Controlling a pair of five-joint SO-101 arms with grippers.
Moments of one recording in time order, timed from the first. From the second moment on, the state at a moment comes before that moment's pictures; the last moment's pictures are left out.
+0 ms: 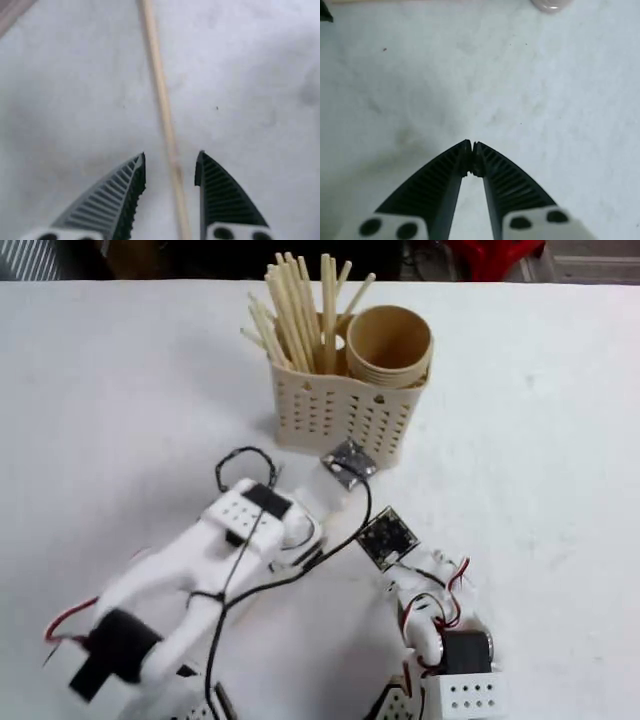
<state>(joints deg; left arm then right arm) 27.8 -7.7 43.0 52.4 -14.4 -6.2 -102.4 96.4 67.1 41.0</state>
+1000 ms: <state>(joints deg) 26.5 1.9 38.2 51.5 -13.5 -6.2 -102.4 96.4 67.1 41.0</state>
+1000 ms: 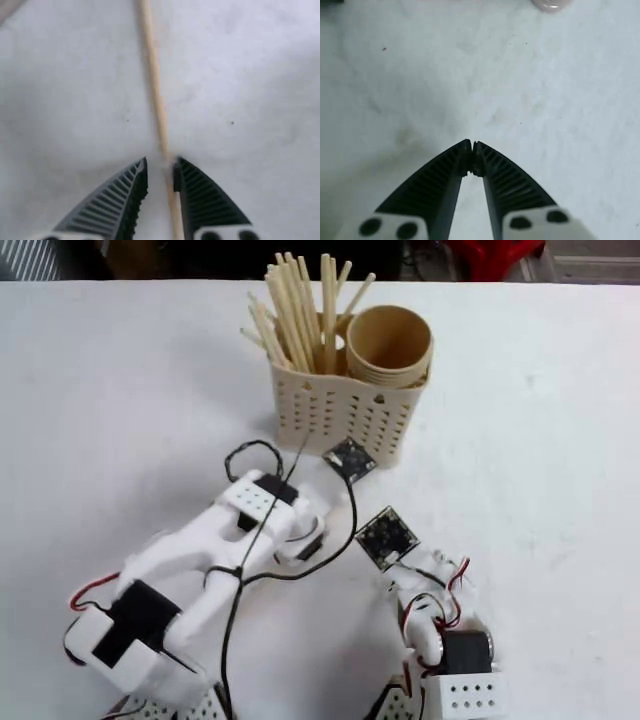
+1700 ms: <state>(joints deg) 20.5 -4.6 38.2 51.5 -13.6 -6.4 -102.4 96.4 67.1 41.0</state>
